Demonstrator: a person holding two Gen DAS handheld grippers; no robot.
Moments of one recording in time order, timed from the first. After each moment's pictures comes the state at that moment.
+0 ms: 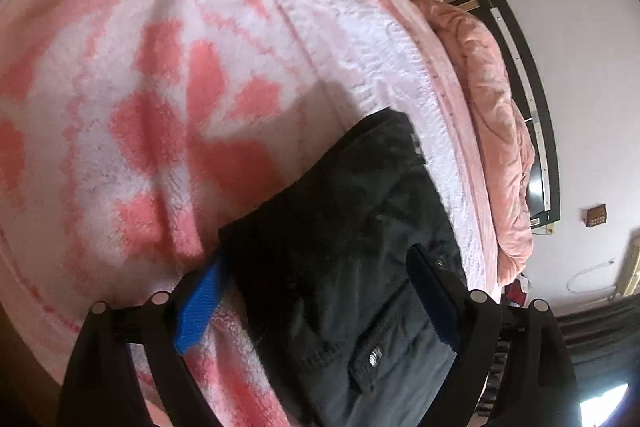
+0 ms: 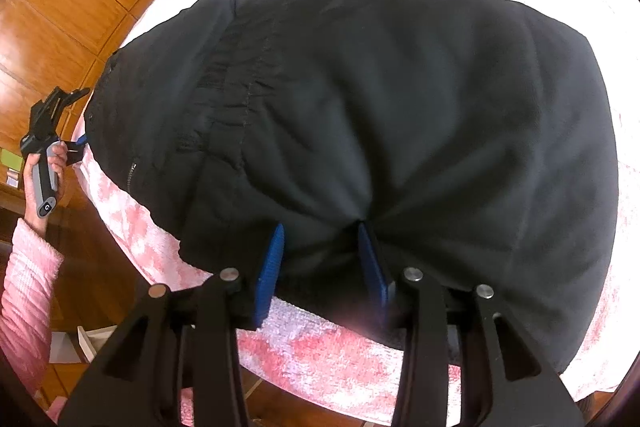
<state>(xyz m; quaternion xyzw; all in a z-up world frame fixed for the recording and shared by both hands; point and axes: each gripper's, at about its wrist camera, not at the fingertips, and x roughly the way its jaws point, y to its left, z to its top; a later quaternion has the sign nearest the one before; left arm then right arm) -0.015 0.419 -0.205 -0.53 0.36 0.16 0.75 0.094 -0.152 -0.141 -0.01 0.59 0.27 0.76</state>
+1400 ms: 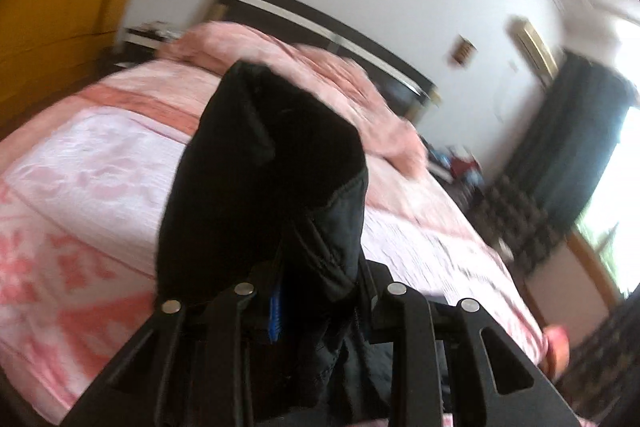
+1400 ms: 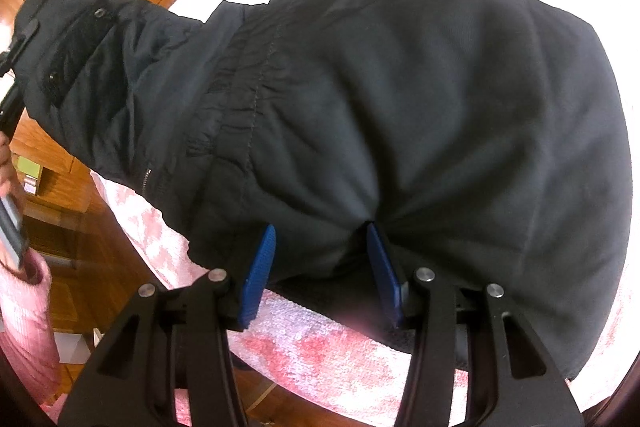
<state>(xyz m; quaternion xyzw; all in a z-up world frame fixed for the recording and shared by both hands) 0.028 0.149 -0.013 -0.22 0.27 -0.09 0.93 0.089 -0.172 -0.145 0.03 0.59 0.29 0.75</state>
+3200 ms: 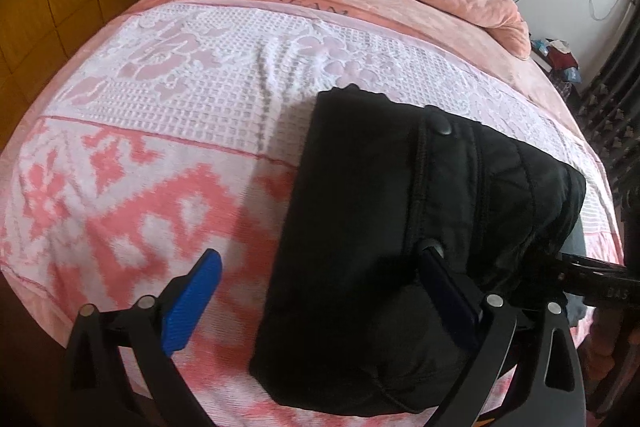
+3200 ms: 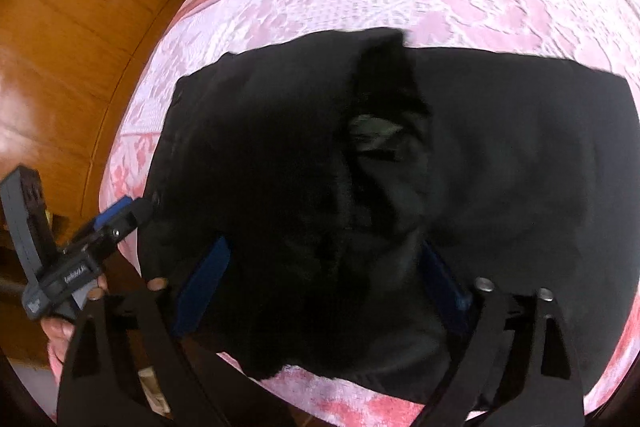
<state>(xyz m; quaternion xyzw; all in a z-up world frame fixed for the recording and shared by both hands) 0.060 0.151 -0.120 -0.13 0.50 0.05 0.85 0.138 -0.133 -0.121 0.08 0.60 0.27 0.75</state>
